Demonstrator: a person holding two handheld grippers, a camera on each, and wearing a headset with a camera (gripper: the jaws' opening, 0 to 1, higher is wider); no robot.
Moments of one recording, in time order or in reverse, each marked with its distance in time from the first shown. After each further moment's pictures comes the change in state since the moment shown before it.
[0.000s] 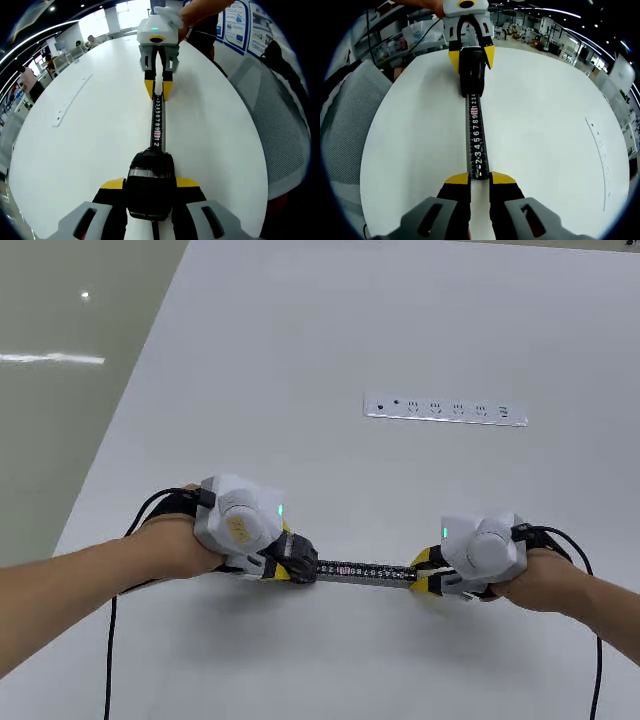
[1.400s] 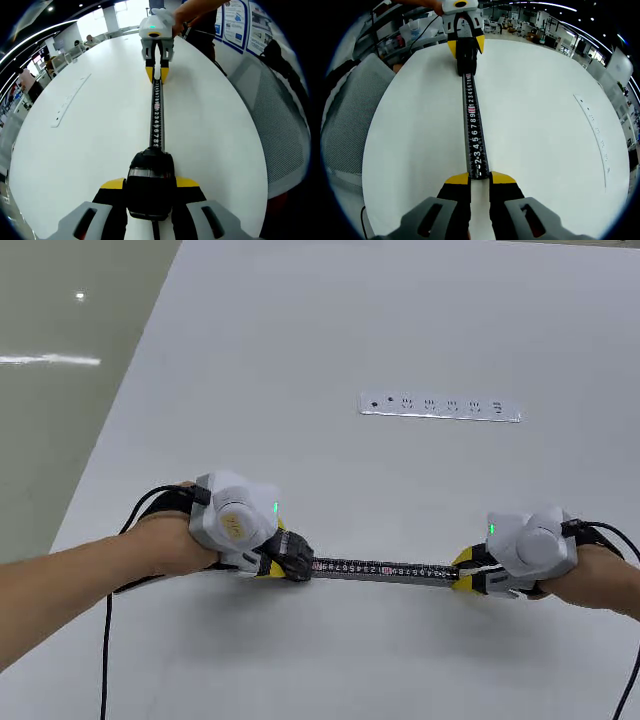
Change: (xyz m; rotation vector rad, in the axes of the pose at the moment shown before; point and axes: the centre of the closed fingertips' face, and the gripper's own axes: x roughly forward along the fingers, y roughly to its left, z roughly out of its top) left arm 0.002 0.000 0.000 0.008 0.011 -0.007; right arm -0.033 -0.006 -0.057 0.038 0.049 -0.009
